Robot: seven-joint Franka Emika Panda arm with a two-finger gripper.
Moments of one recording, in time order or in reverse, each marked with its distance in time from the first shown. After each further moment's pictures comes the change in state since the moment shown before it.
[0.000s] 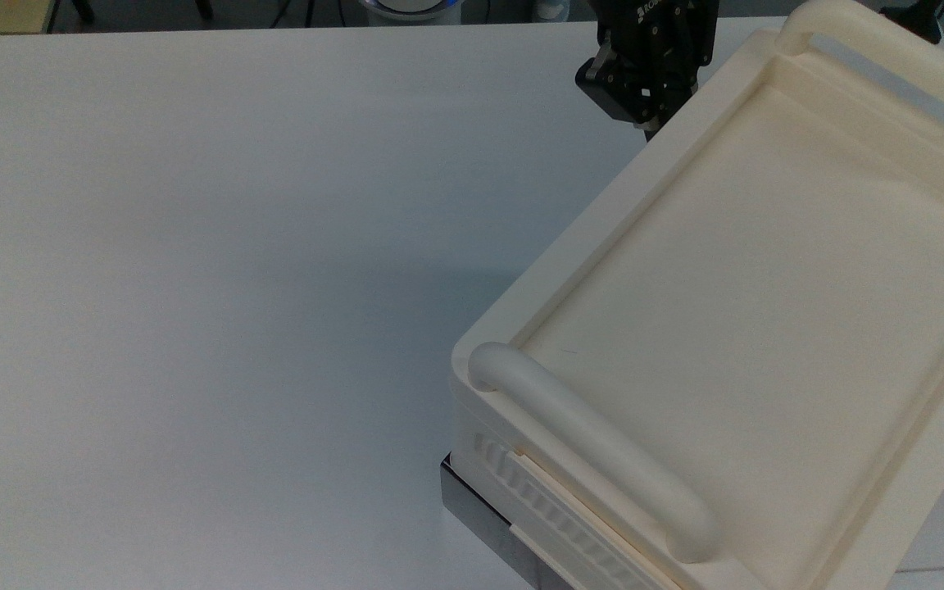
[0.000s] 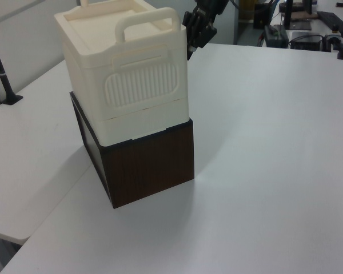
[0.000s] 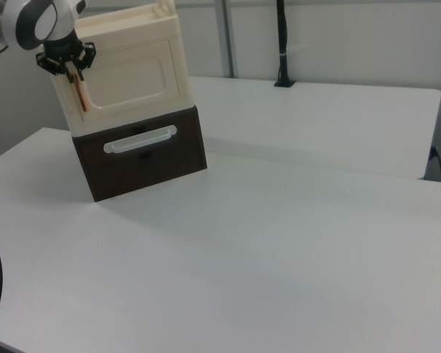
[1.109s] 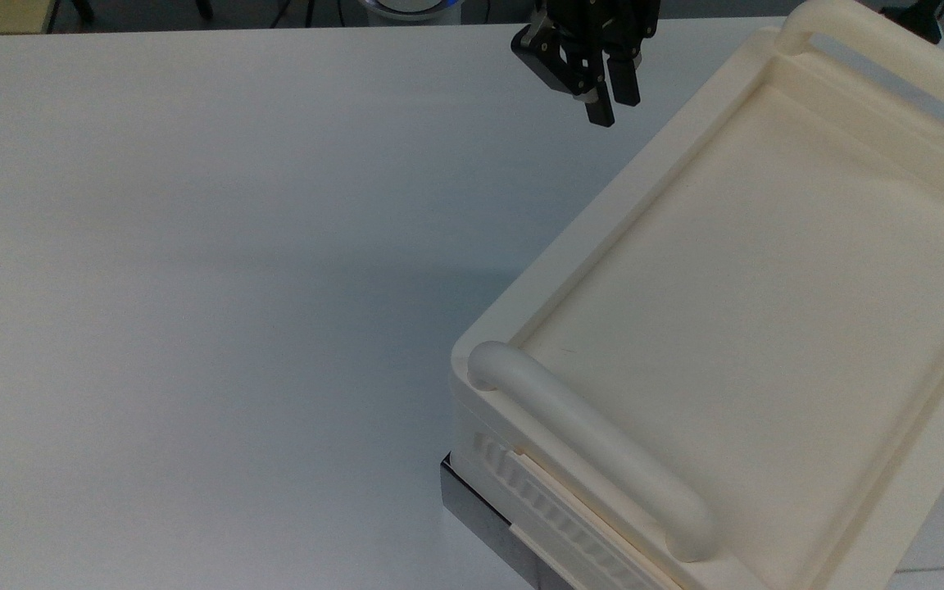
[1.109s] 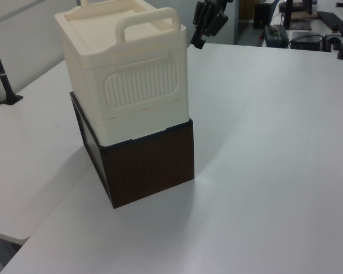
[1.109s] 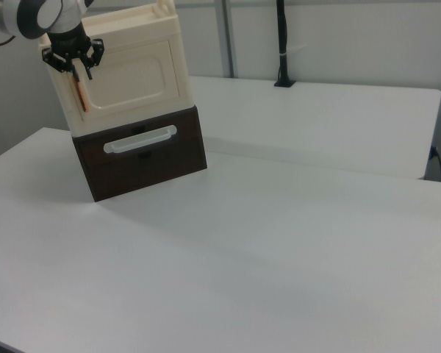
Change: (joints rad) arm -0.020 -0.048 -0.046 -0.002 0.003 -0.103 0.000
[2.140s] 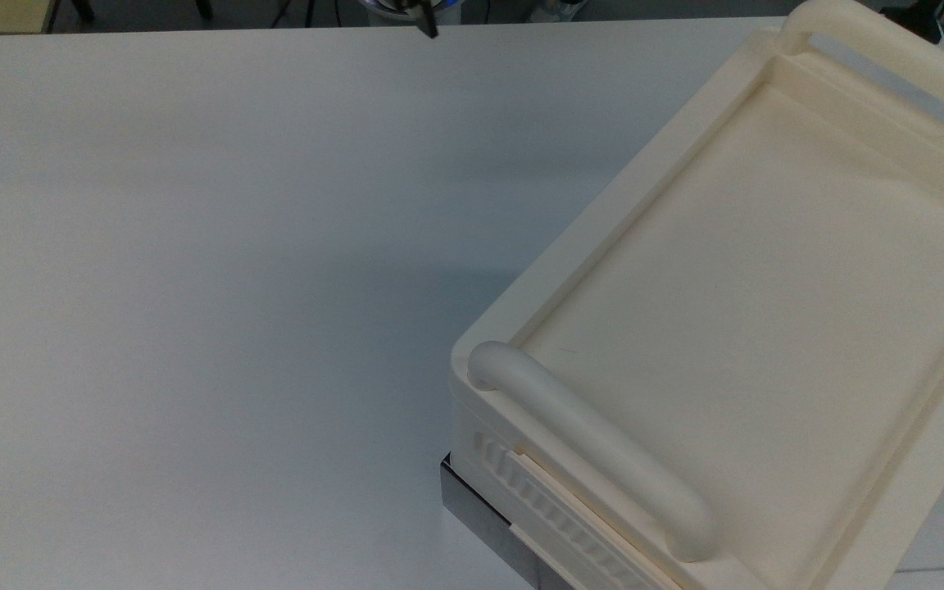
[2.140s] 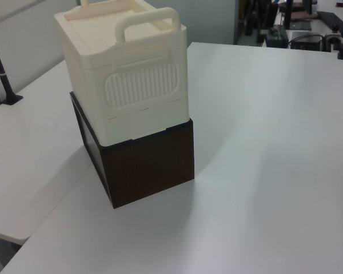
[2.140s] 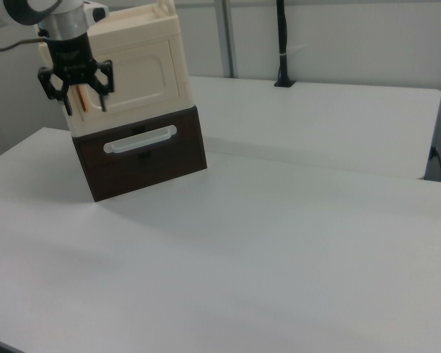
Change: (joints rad) arm -0.118 -0.174 -0.006 -0.126 -0.113 -0.381 0.001
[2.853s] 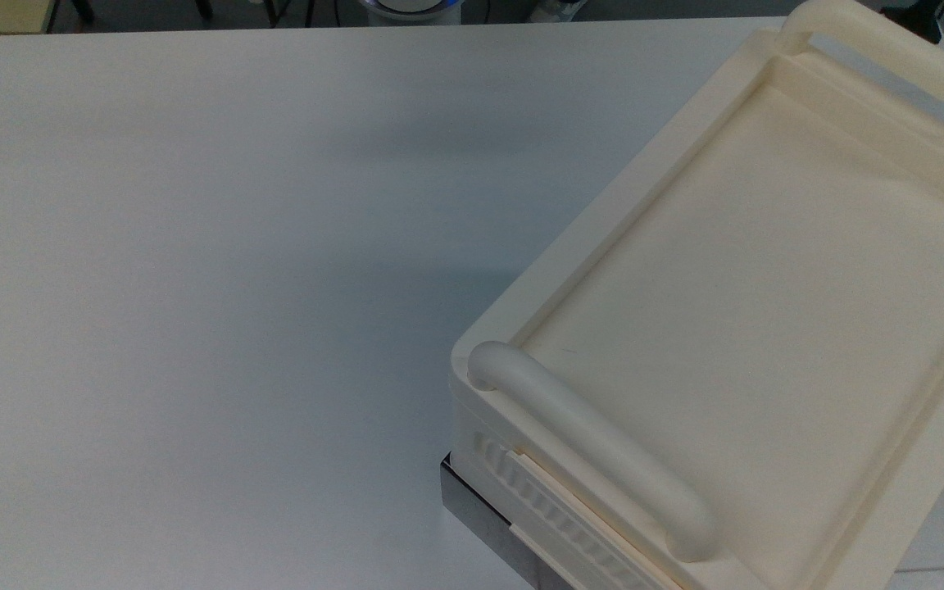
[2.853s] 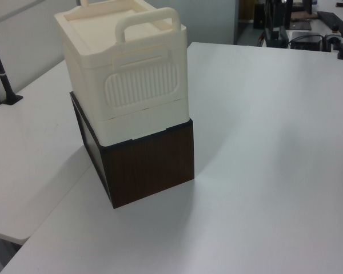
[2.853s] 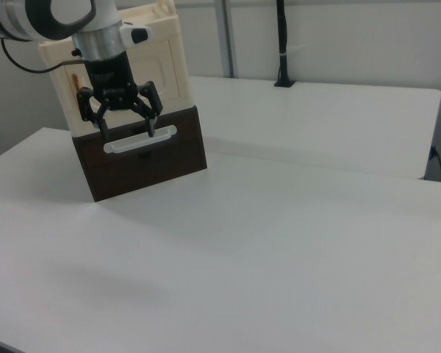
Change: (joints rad) arm -0.071 -0.064 -0.090 -0.124 -0.171 -0.026 0.121
